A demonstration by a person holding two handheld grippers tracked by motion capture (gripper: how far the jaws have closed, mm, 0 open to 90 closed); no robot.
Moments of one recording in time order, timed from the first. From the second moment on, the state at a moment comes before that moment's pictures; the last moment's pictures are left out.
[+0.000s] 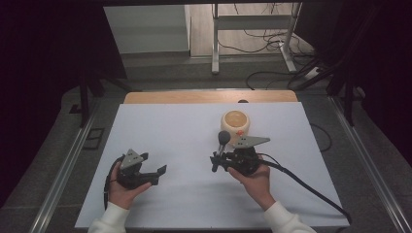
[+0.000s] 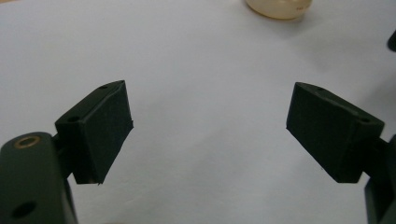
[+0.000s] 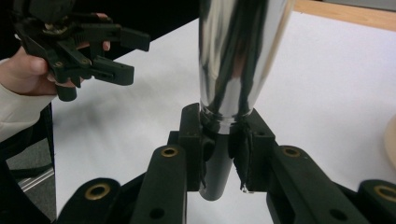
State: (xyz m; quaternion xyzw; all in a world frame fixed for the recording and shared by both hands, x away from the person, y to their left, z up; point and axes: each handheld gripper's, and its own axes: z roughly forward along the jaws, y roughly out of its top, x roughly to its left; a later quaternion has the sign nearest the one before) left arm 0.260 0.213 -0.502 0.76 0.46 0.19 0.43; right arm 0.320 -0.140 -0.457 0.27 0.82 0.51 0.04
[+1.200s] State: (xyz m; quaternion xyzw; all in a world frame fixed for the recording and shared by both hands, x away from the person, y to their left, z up) left arm 0.265 0.213 -0.507 0.76 0.46 0.19 0.42; right arm 0.356 -0.160 -0.419 0.29 0.78 0.55 0.08
